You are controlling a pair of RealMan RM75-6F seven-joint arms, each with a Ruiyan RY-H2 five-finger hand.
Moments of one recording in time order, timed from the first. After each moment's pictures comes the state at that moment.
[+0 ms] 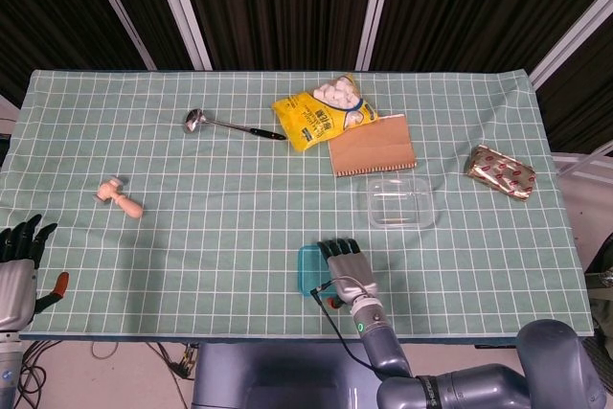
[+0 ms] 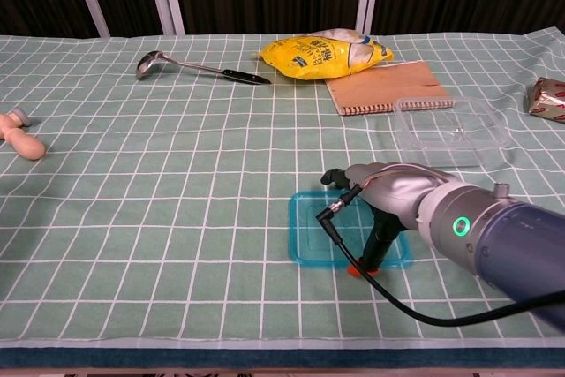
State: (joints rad) left arm -0.06 -1.16 -0.06 -1.81 1.35 1.50 0.30; right arm 0.81 -1.80 0.16 -1.82 -0.50 1.31 -0.89
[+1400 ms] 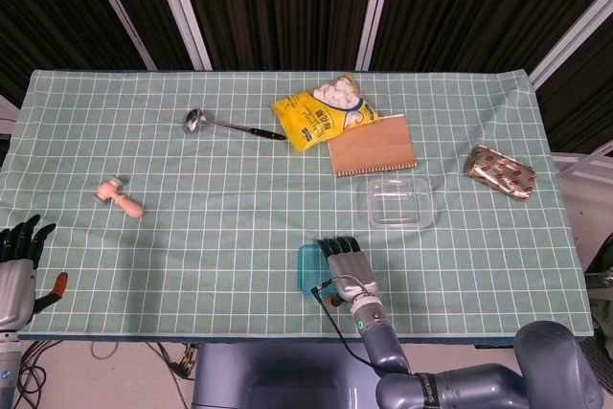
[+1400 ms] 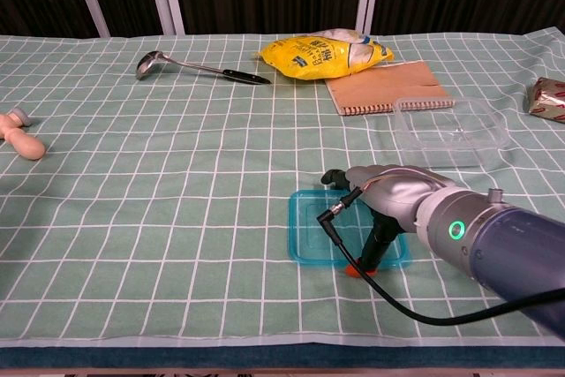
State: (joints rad) left arm -0.06 -1.15 -0.06 -1.82 1.34 1.49 0.29; right arm 0.80 -1.81 0.15 -1.77 -0.48 1.27 -0.89
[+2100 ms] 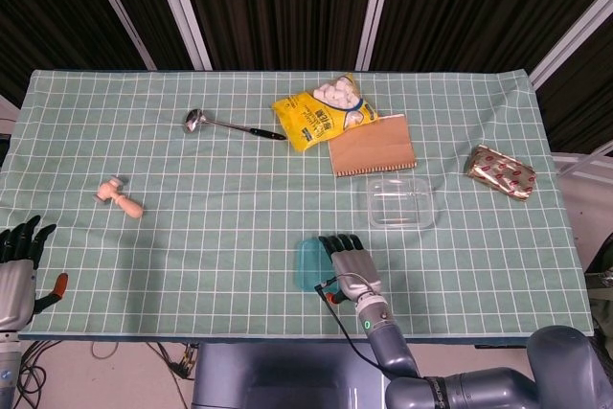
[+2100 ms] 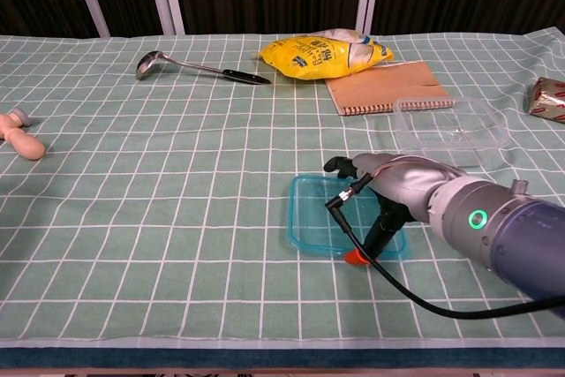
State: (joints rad) left arm -0.06 -1.15 -0.06 -1.82 1.33 1.49 0.29; right arm 0.76 -1.77 0.15 -1.80 -0.60 1.26 -0.77
